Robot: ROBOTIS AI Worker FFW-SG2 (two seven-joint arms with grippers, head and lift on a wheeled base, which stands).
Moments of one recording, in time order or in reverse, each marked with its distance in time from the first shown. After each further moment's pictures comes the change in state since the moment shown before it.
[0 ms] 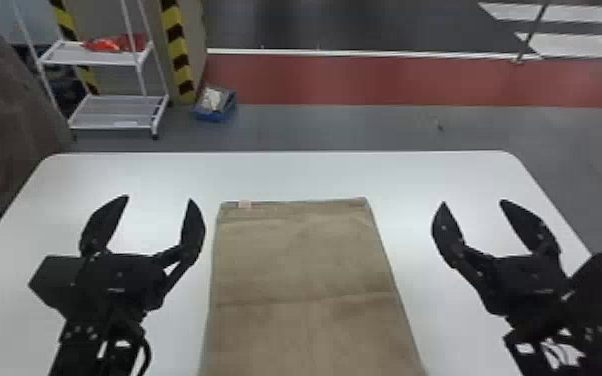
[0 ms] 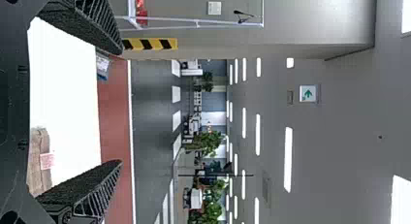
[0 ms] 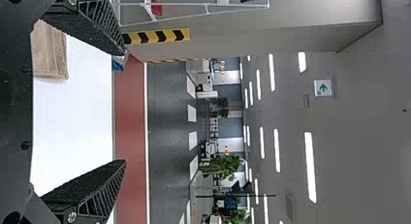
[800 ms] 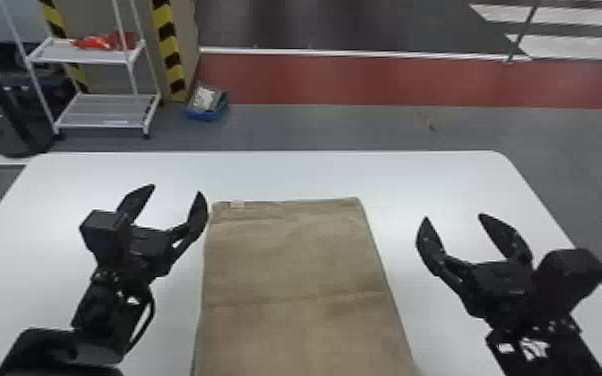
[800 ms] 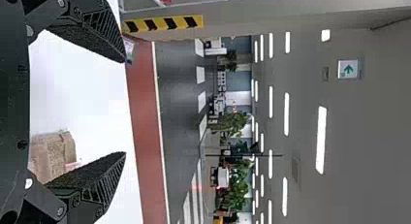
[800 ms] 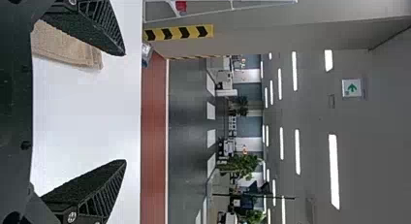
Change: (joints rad) left arm -0.316 0.004 0.009 0.435 0.026 -0.007 -0.156; right arm -0.057 -0.024 0.005 0.120 0.023 0.020 0.001
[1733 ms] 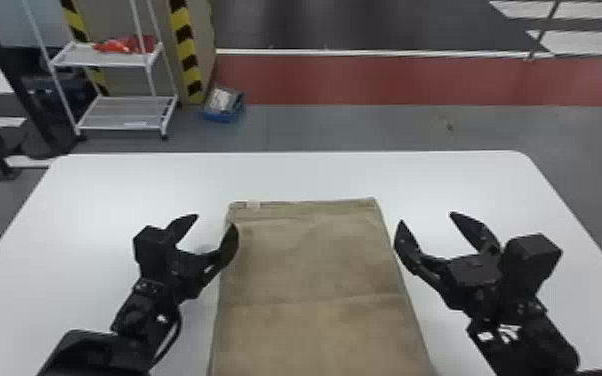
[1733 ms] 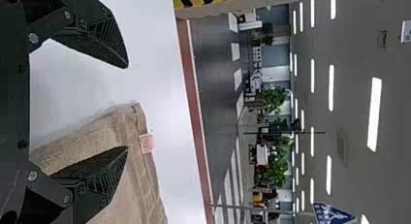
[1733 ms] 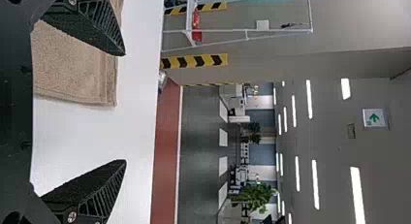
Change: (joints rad) left arm -0.025 -0.009 -0.017 0.112 -0.057 0.072 -0.073; right arm -0.120 -0.068 0.122 0.143 -0.022 0.014 0.001
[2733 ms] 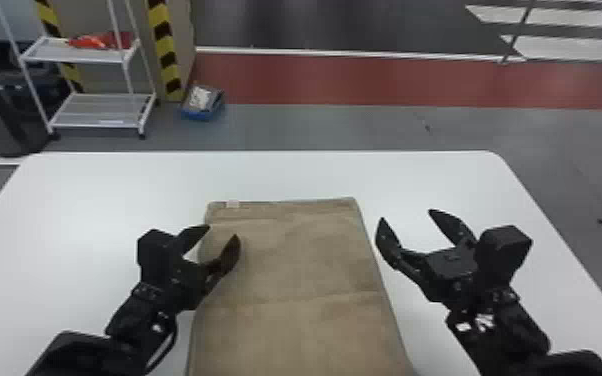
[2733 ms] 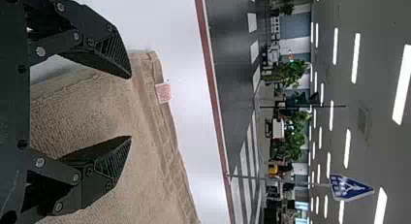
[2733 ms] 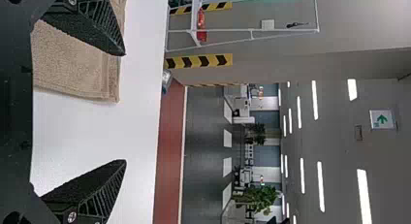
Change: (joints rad) left arm 0.008 -0.006 -0.062 -0.046 -0.012 0.107 -0.050; right arm -0.023 -0.024 -0.001 0.009 -0.017 0.030 0.000
